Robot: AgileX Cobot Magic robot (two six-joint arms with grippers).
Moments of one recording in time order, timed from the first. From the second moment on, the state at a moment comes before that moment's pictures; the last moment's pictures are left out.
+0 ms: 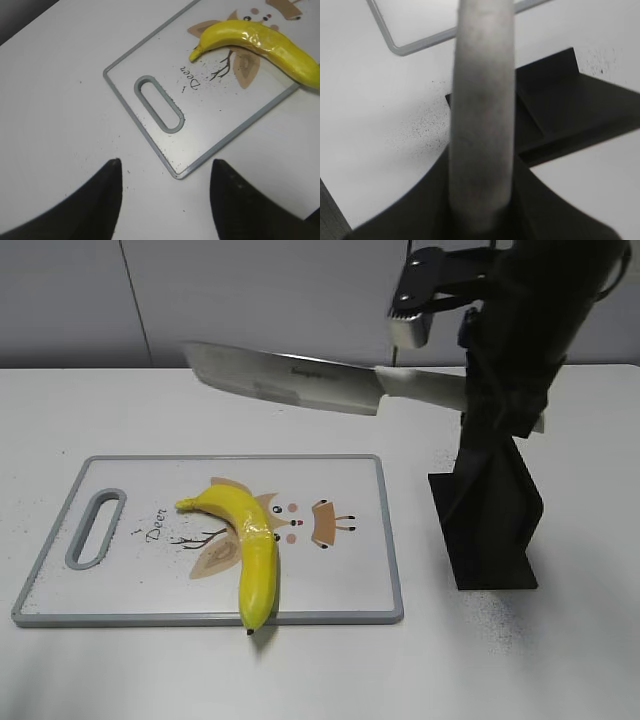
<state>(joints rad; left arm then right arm) -0.10 0.81 -0.79 -0.28 0.95 0.77 0.47 1.74 -1.46 0.04 1.22 -0.82</state>
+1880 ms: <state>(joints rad) -0.33 1.73 -1.14 -0.46 0.82 1.35 0.56 2.05 -1.58 0.04 1.11 -1.05</state>
